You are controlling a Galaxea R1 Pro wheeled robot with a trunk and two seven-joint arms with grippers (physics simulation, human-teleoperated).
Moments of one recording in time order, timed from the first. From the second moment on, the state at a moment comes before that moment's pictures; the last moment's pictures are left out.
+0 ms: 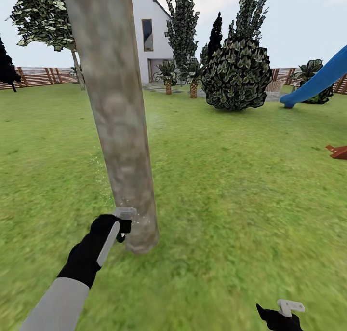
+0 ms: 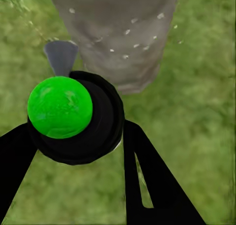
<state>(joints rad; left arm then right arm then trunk) -0.64 -0.02 -0.12 -1.13 0.18 0.94 0.26 -0.43 -0.20 -0.66 -0.16 0.40 -0.26 0.28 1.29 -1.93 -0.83</state>
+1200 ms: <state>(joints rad) -0.77 -0.01 -0.08 -1.29 0.16 1.03 0.27 -0.43 -0.20 -0.66 -0.16 0.46 -0.26 0.28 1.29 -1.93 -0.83</state>
